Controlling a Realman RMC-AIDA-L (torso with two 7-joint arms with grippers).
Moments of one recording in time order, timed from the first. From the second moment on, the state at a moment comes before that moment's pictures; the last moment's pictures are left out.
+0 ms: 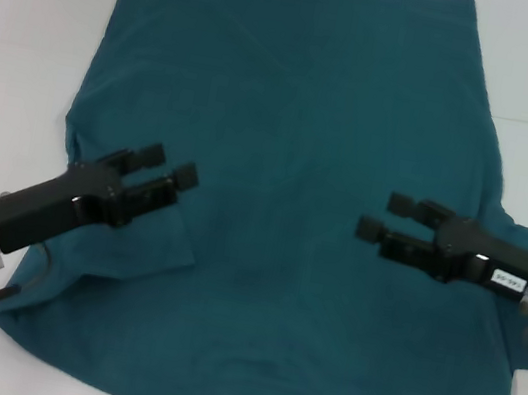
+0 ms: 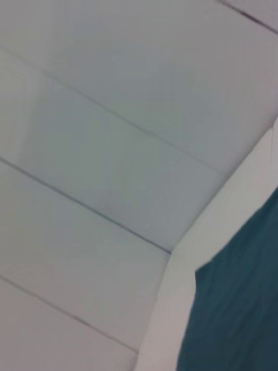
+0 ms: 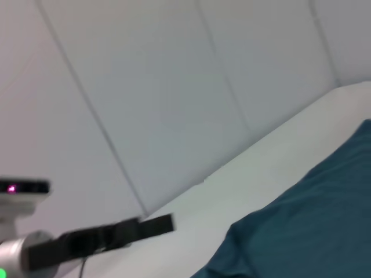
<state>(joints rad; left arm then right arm) -0.48 -2.17 0.35 0.46 1.88 1.53 -1.32 0.54 2.08 -0.70 -0.49 -1.79 -1.47 1.45</state>
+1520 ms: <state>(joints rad) -0.48 -2.17 0.54 0.45 1.99 1.53 -1.02 0.39 1.92 -0.63 -0.59 -1.99 -1.25 2.13</state>
